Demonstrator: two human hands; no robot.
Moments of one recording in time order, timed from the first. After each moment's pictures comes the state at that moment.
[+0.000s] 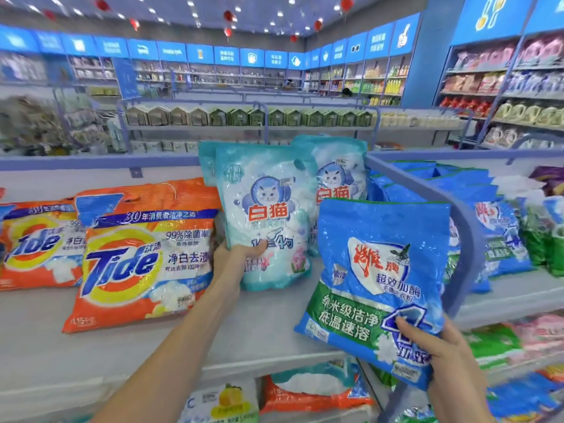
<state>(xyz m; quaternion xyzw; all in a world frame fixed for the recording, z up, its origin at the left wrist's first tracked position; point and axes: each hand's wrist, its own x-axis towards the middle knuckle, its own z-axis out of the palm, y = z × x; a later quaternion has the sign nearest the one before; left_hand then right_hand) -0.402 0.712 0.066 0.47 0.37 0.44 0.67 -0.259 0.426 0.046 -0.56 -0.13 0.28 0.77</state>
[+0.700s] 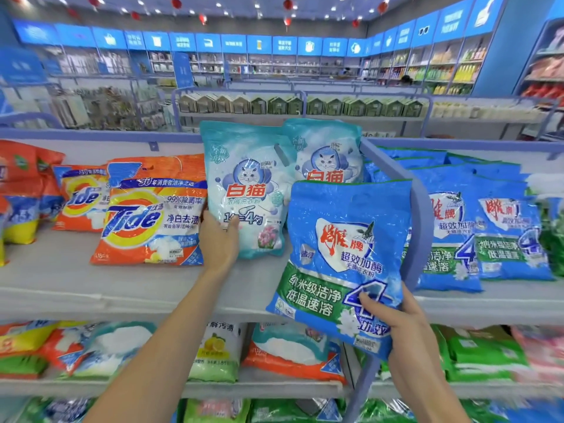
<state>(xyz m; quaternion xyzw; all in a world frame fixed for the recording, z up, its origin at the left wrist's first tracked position) -0.387 0.675 0.045 0.60 0.54 0.52 0.27 -0.213 0.392 0.056 -0.53 -0.24 0.38 0.72</state>
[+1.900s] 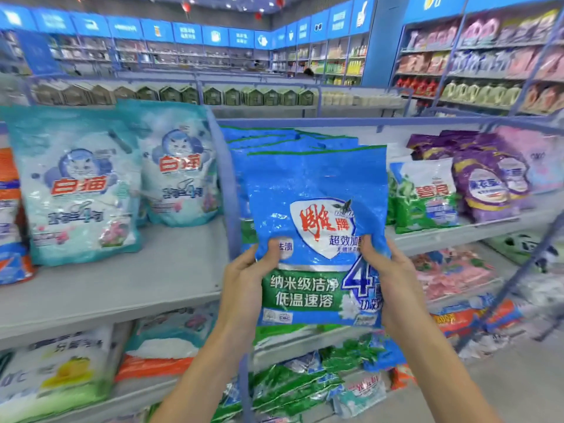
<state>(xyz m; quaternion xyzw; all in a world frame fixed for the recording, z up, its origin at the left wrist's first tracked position) -0.202 0.380 0.074 0.49 0.26 0.38 0.74 -0.051 0.256 0.082 -0.55 -0.18 0.25 0.77</state>
